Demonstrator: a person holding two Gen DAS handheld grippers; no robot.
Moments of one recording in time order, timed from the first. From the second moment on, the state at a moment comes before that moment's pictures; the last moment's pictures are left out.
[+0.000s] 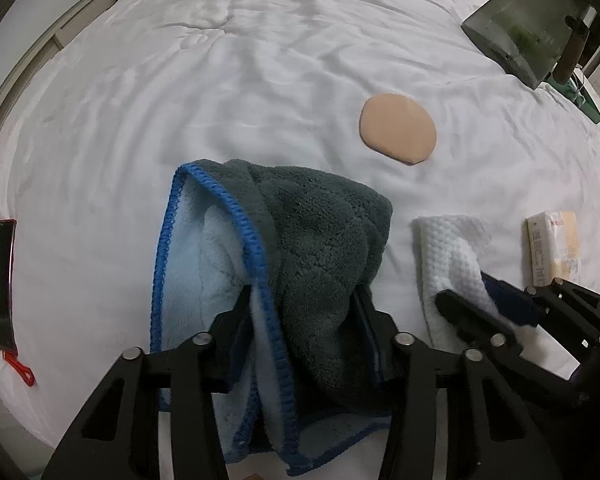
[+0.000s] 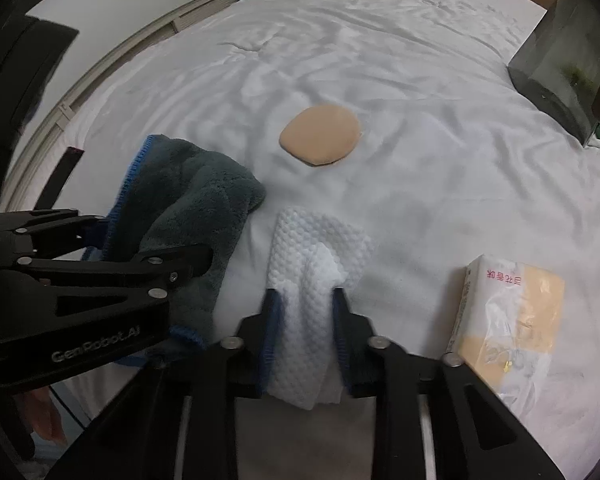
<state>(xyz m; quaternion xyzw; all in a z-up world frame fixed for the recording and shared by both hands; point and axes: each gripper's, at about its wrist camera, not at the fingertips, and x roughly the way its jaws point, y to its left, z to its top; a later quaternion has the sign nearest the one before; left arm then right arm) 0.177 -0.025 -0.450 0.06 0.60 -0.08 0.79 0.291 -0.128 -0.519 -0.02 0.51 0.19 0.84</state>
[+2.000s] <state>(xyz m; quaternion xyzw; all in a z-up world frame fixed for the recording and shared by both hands) 0.231 -0.443 -0.243 0.09 0.45 -0.26 0.85 0.302 -0.603 -0.322 0.02 0.39 0.02 0.92</state>
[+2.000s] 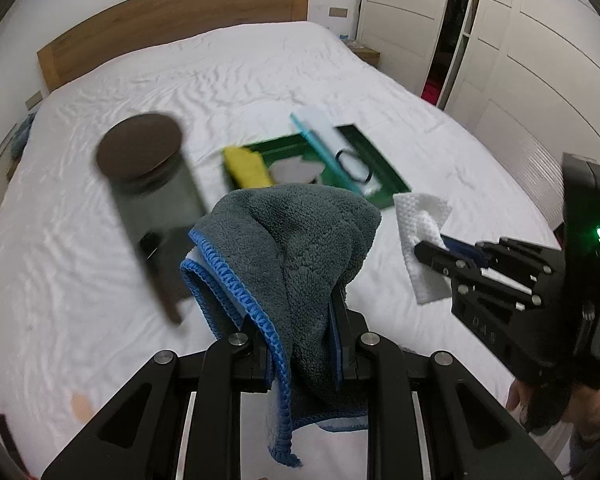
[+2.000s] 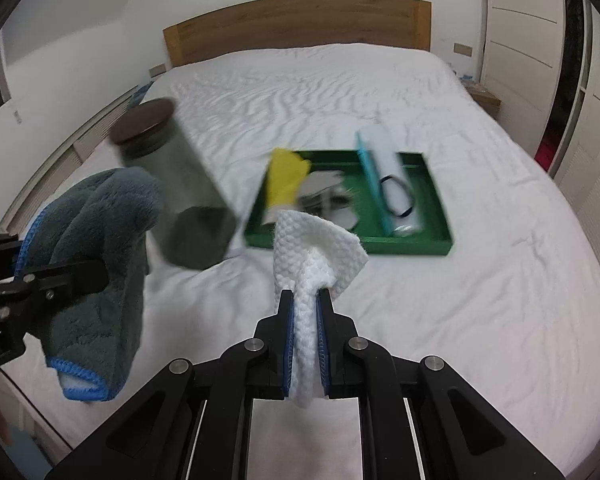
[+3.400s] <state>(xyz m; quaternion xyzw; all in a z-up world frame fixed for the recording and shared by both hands) 0.488 -0.579 -0.364 0.06 0.51 -0.13 0.85 0.569 -0.659 -0.443 -0.01 0.40 0.03 0.92</state>
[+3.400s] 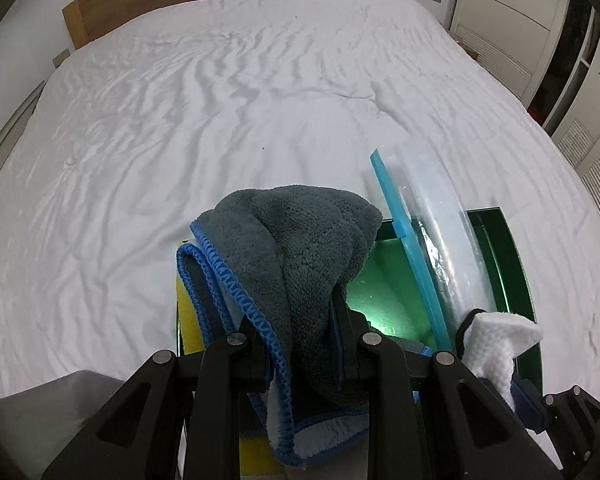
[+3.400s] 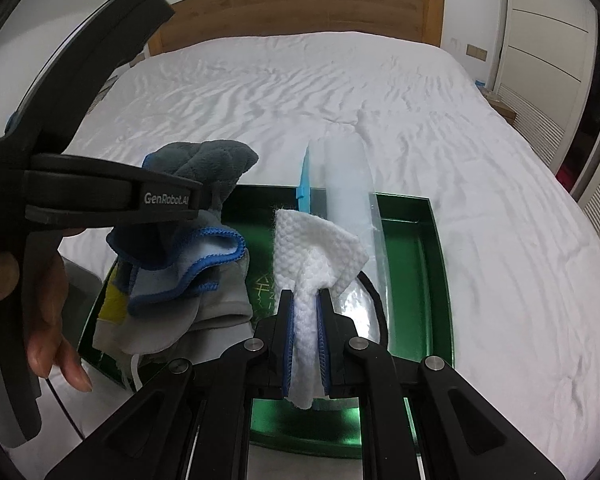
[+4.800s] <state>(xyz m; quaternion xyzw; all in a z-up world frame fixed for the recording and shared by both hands) 0.493 -0.581 -0.385 0.05 0.51 -0.13 0.85 0.643 -0.655 -0.467 -0.02 0.42 0.00 0.91</state>
